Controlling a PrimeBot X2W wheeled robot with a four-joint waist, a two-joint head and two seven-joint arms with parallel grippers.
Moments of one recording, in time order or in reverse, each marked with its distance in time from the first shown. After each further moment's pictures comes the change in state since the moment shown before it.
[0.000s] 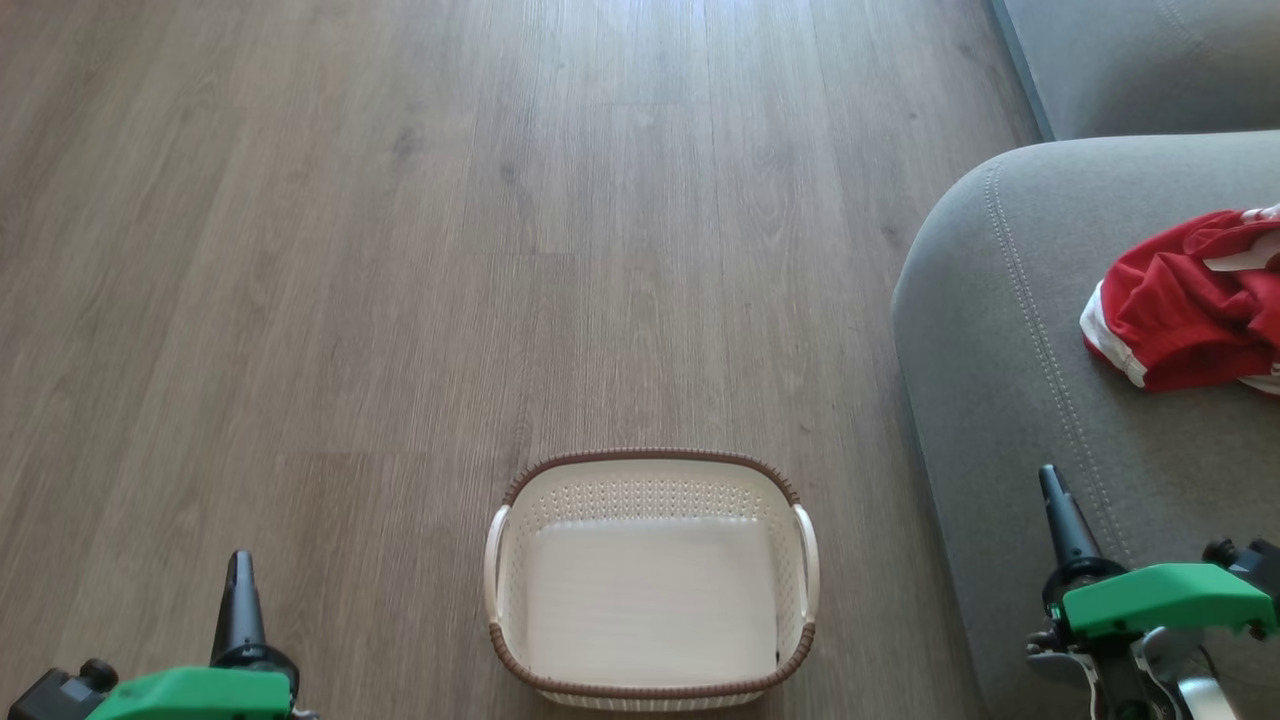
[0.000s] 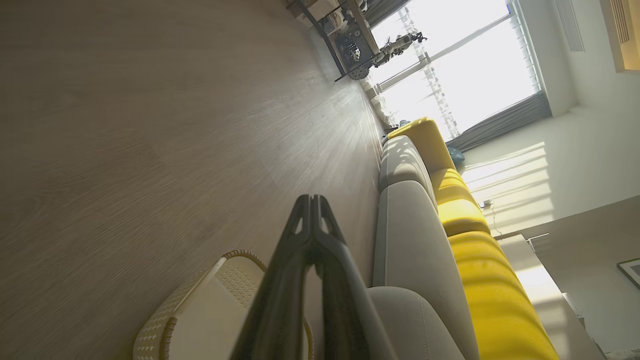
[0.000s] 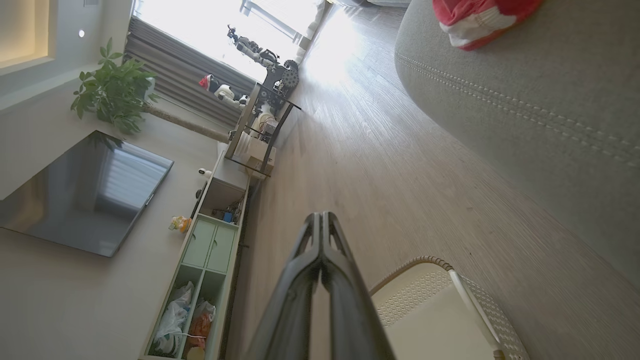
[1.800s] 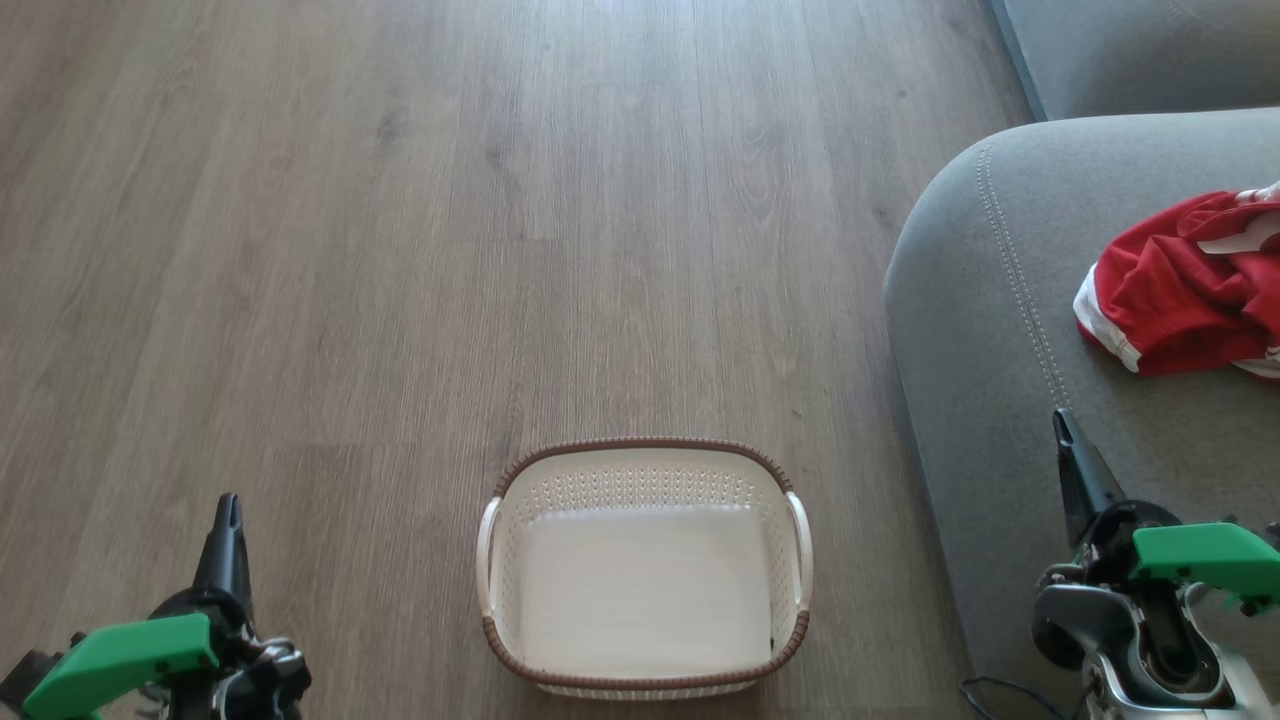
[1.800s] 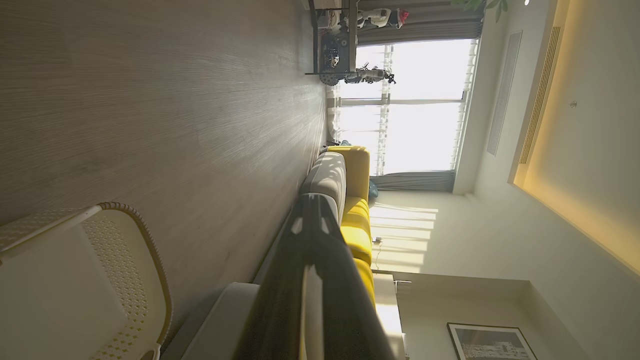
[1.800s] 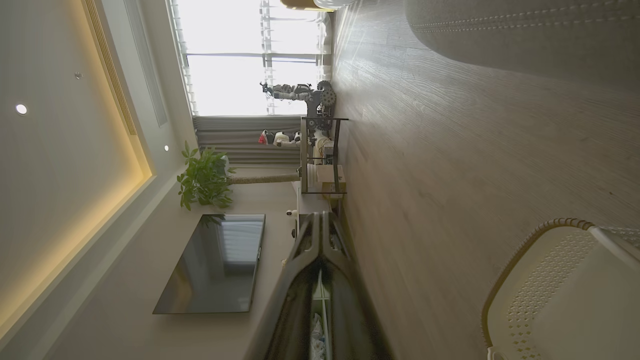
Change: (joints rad) left arm -0.079 -0.021 0.066 -0.040 -0.499 0.012 0.132; right arm -0.076 0.002 -0.027 -0.008 0.519 0.000 0.093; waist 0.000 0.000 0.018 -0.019
